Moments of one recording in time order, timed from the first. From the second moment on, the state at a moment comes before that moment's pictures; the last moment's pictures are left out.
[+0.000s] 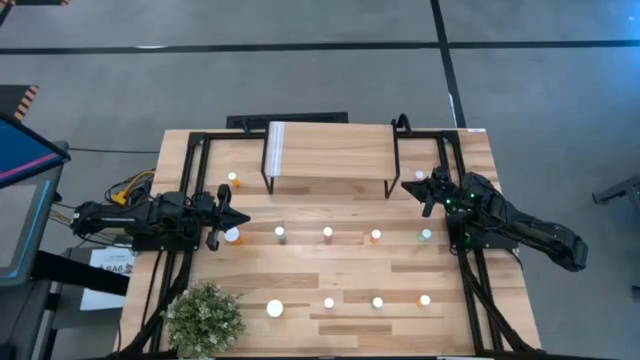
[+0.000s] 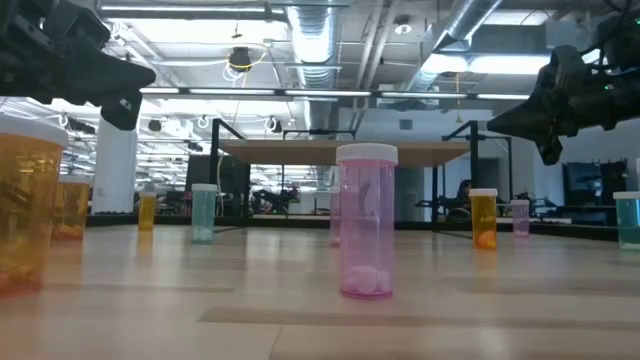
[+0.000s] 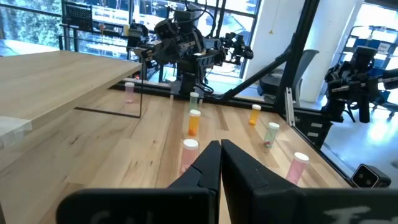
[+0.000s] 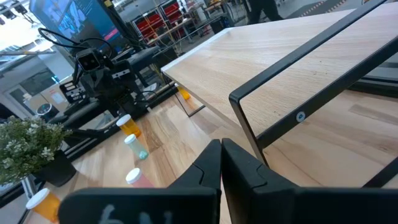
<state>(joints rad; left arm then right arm) -0.02 0.02 0.02 -0.01 0.04 -0.18 -0.48 0.08 0.05 -0.07 -0.13 0.47</state>
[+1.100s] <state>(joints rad) -0.02 0.02 0.02 -0.01 0.04 -0.18 -0.48 0.08 0.05 -0.07 -0.13 0.58</state>
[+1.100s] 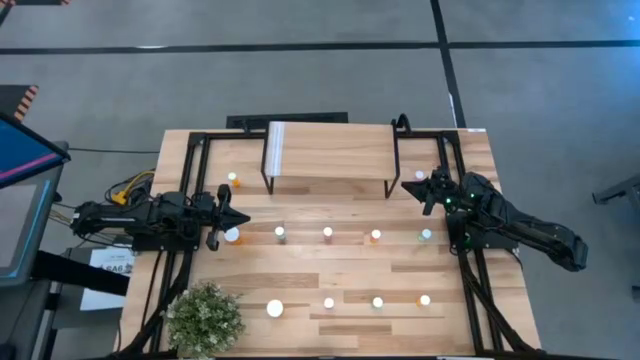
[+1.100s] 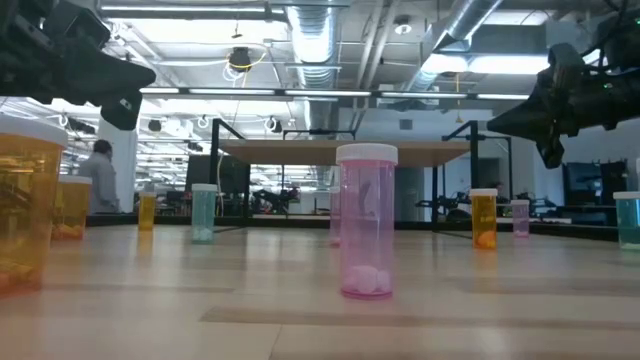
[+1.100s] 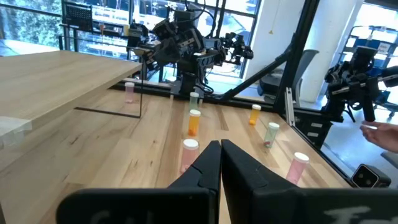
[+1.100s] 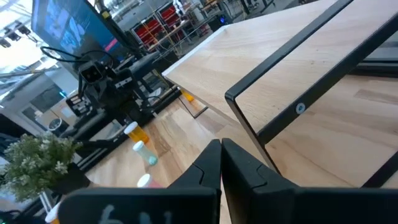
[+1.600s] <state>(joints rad) -0.02 0.02 0.02 -0.01 0.04 -0.18 -0.49 0.08 0.05 -0.02 -0.13 0.58</state>
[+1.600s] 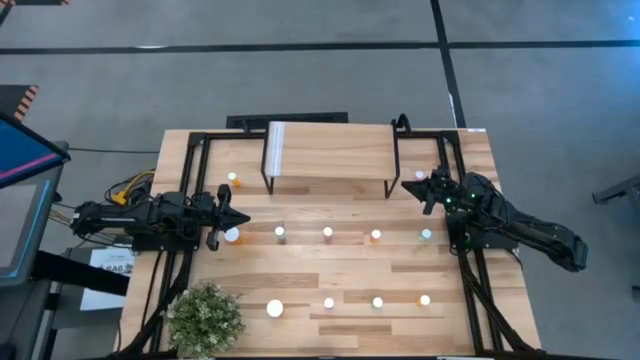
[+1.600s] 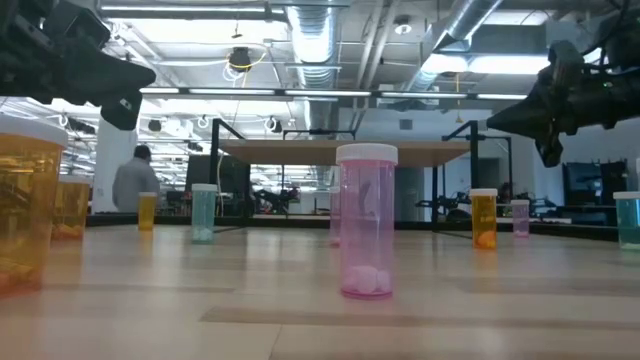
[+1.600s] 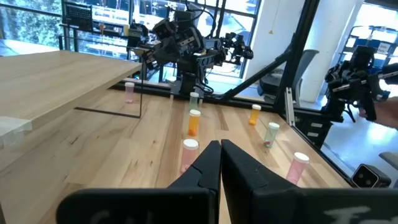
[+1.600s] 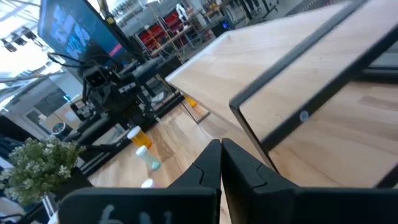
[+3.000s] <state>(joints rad) -0.02 0.02 0.02 -0.01 0.04 -0.18 -0.23 0.07 0.24 0.37 0.05 0.32</state>
